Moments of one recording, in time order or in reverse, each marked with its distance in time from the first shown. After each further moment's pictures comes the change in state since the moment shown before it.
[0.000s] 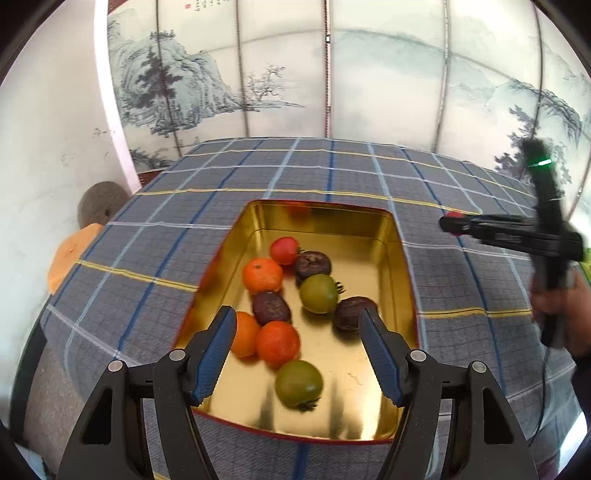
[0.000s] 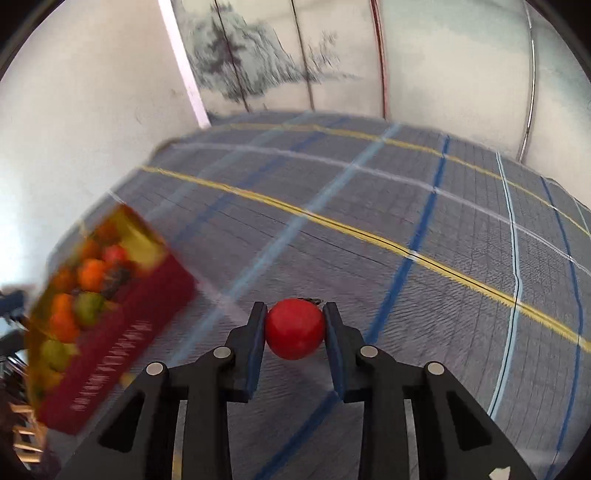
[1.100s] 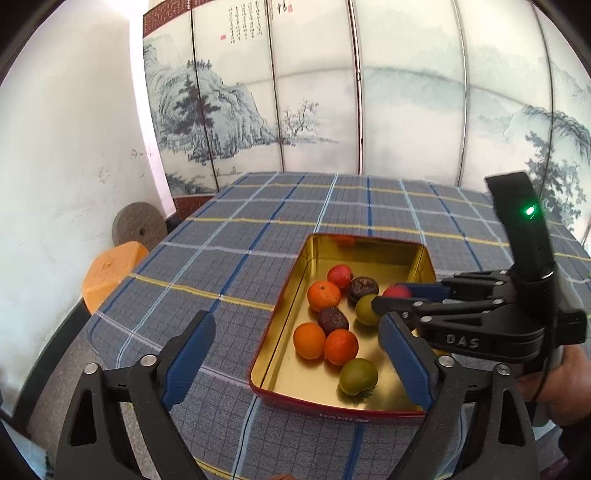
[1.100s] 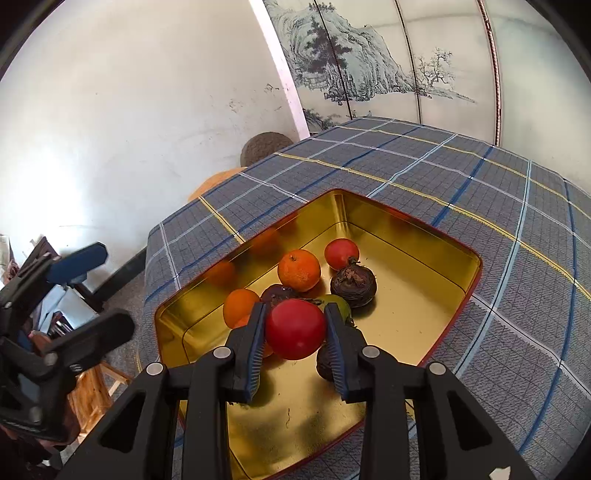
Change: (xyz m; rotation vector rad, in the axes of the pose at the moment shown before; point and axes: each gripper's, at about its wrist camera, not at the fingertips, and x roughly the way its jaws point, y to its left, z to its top) left arm -0.055 0.037 -0.008 -0.033 -0.151 0.097; right arm 0.018 0.167 -0.009 -0.127 0.035 0.228
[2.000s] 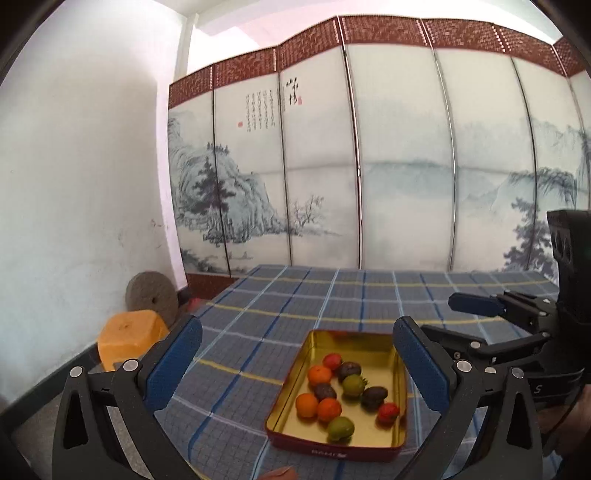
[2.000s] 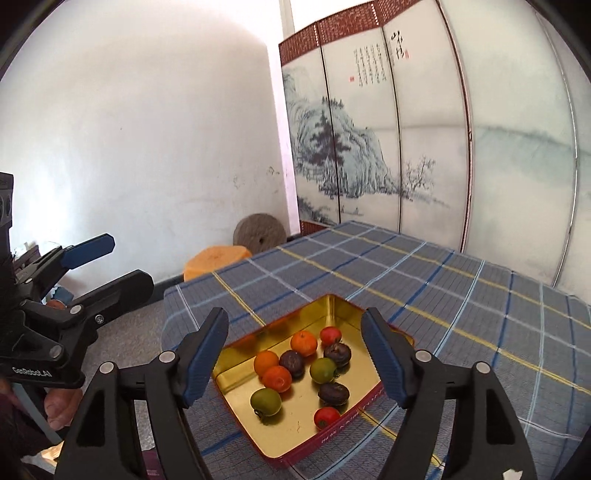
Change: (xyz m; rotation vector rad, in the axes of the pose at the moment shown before) left arm -0.120 0.000 0.024 -0.024 -0.356 0.028; right arm -0.143 0.061 0.000 -0.139 -0.365 -0.120
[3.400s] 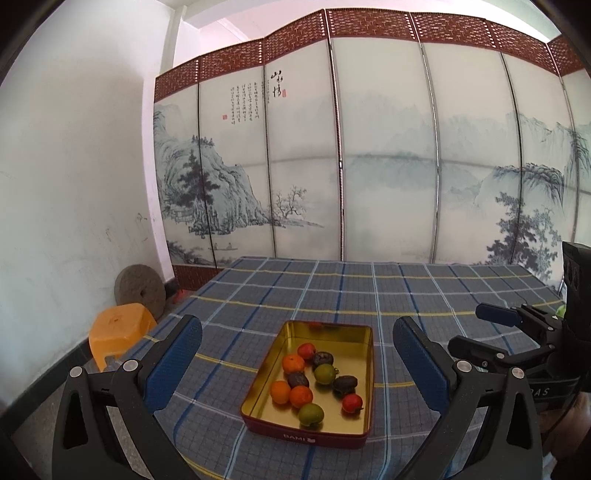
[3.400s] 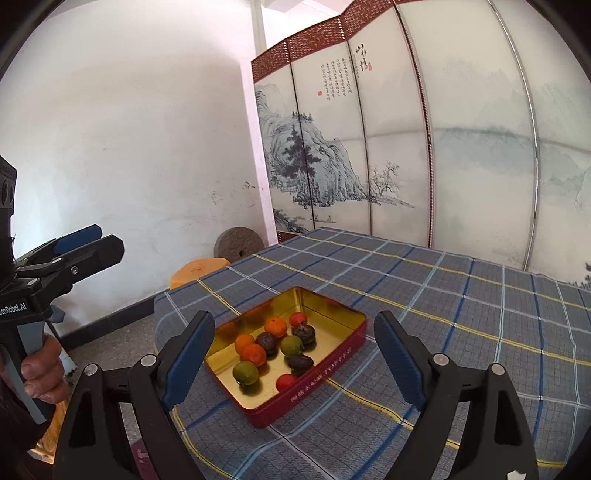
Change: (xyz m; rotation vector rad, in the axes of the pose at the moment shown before) left arm -0.011 -0.029 0.009 0.010 0.077 -0.058; right arm -0.061 -0.037 -0.033 0.076 -0.021 -0.089
